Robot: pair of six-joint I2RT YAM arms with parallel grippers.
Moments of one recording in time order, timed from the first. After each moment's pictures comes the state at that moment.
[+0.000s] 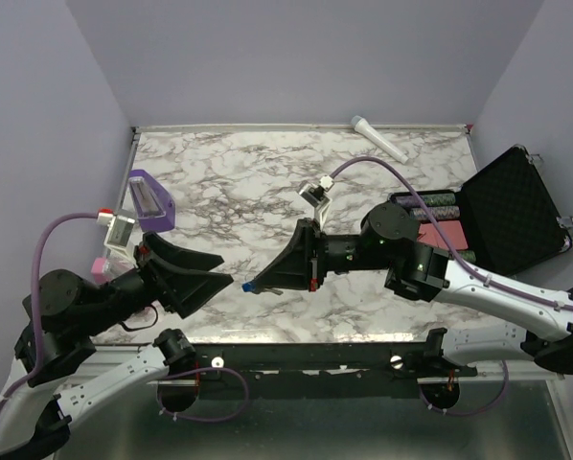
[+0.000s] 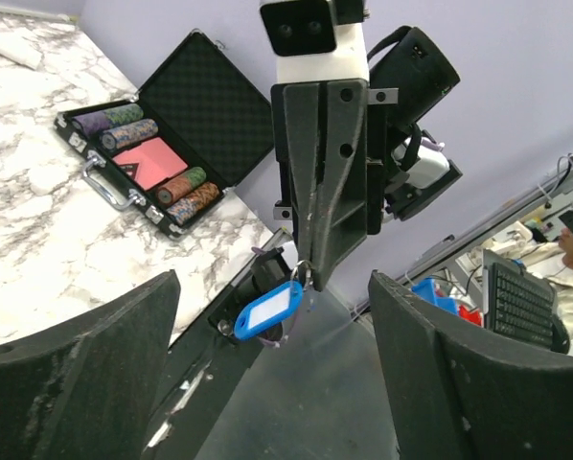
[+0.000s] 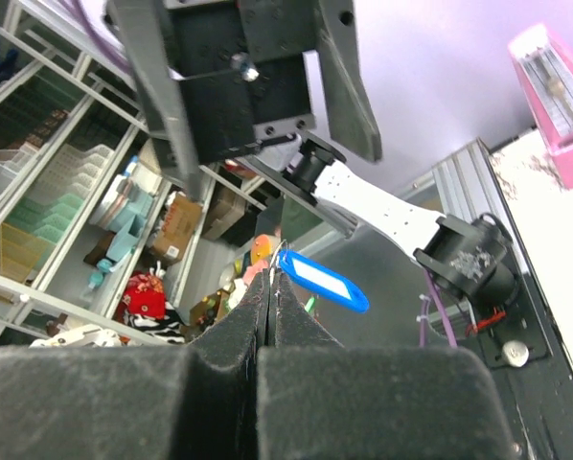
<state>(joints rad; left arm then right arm) -0.90 0.40 1.14 -0.61 0.14 -0.74 1.18 1.17 1.17 0.07 -0.44 0.84</state>
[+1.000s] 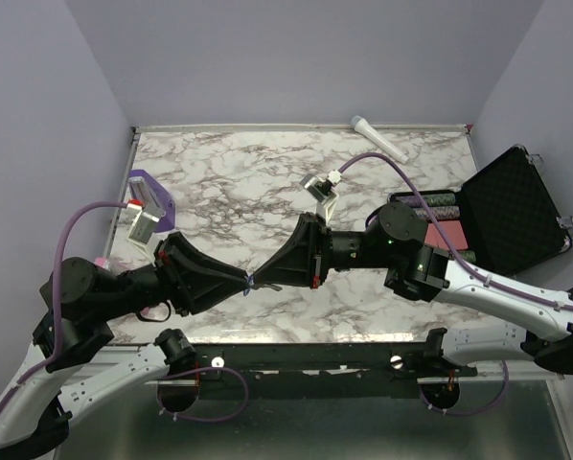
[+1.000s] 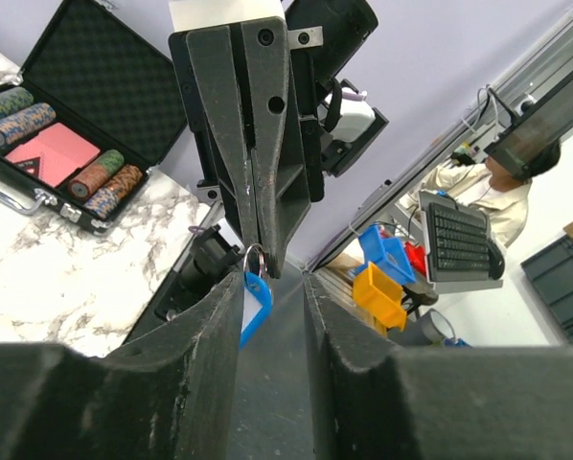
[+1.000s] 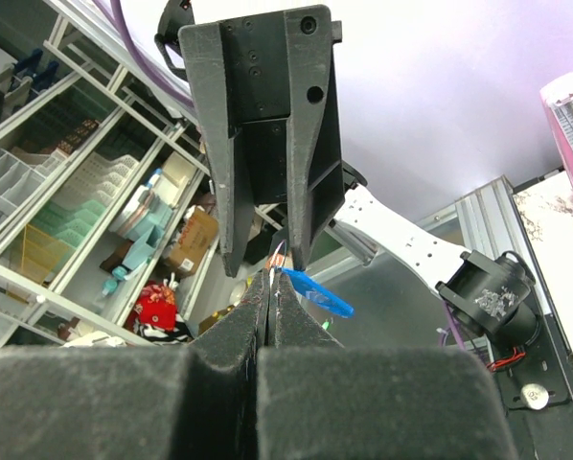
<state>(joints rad) -0.90 0.47 1.10 -0.43 0.37 -0.77 1.18 1.17 1.18 0.20 -0.44 0.86</state>
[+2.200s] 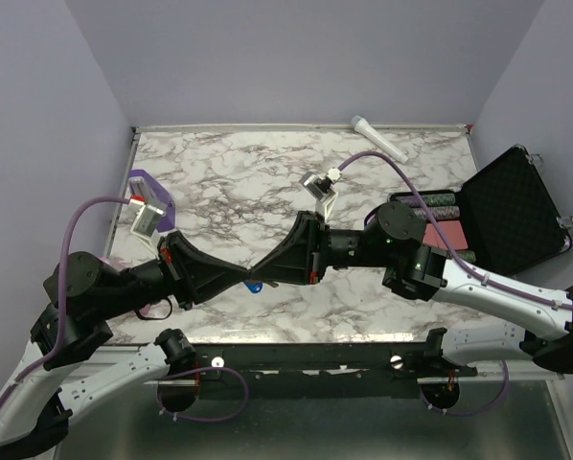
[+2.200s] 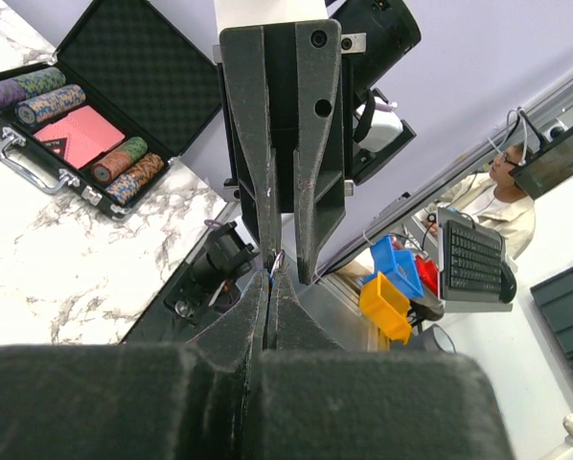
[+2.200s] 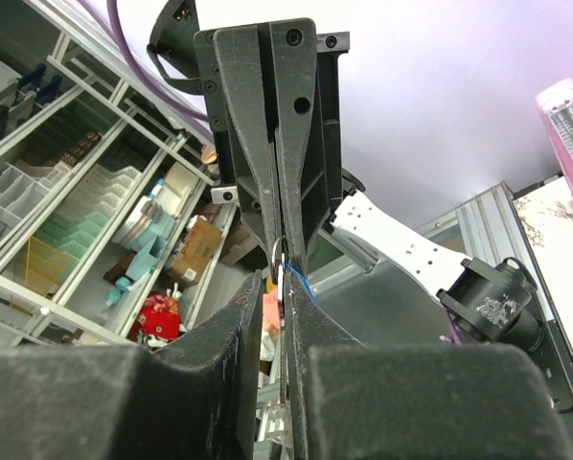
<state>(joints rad) -0.90 0.50 1.14 -0.50 0.32 -0.79 1.18 1.18 1.18 0.22 -0.44 0.88</state>
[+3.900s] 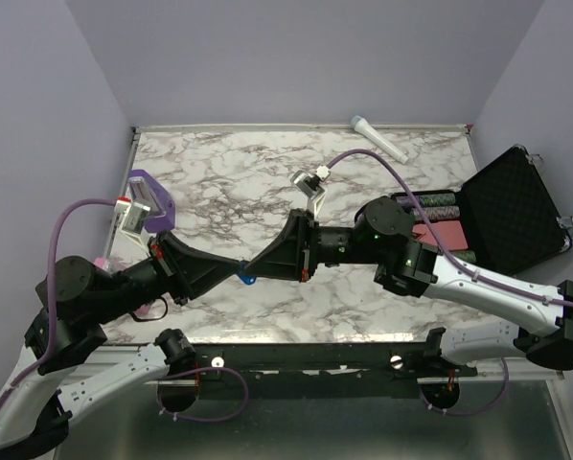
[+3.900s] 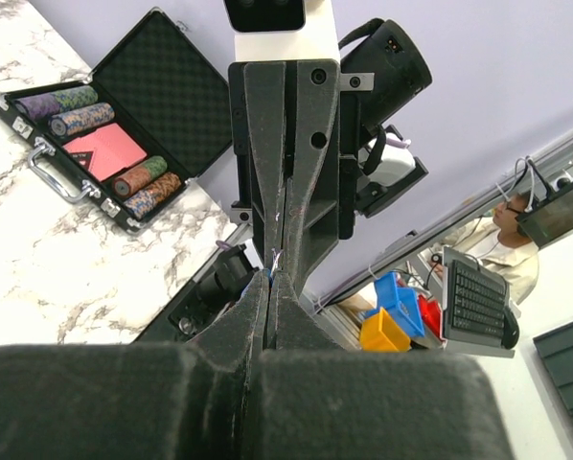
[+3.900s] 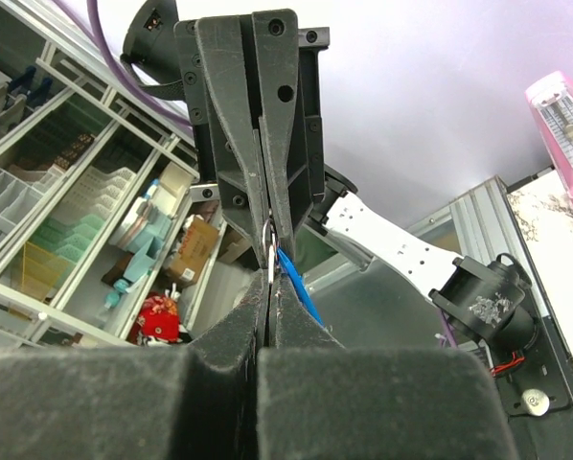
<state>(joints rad) -0.90 0.48 1.14 -0.53 0.22 -0.83 1.18 1.23 1.21 0.21 -0.43 0.89</state>
